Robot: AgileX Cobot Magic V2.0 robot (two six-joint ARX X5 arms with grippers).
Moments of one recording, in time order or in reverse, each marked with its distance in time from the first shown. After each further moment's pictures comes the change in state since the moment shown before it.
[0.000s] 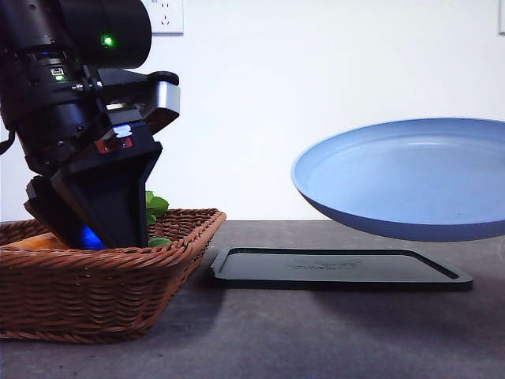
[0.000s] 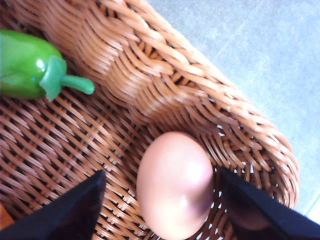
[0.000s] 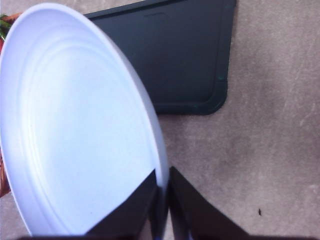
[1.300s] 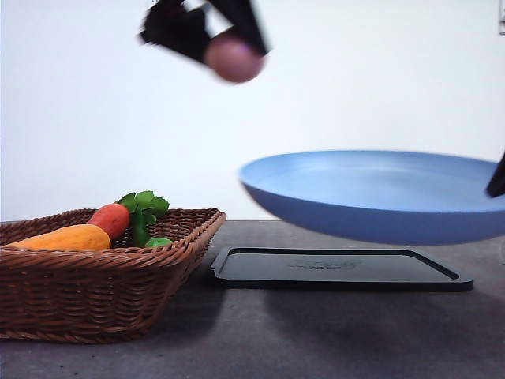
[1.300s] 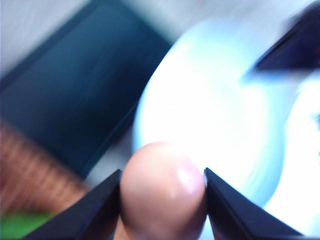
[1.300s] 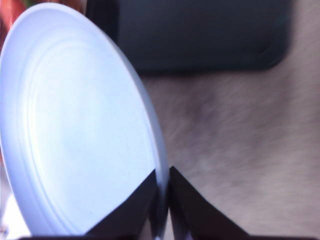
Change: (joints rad) left_arx -0.088 0.048 0.560 -0.179 0.133 -0.096; right_arx 0.096 0.173 0.000 0.015 -0.146 0.072
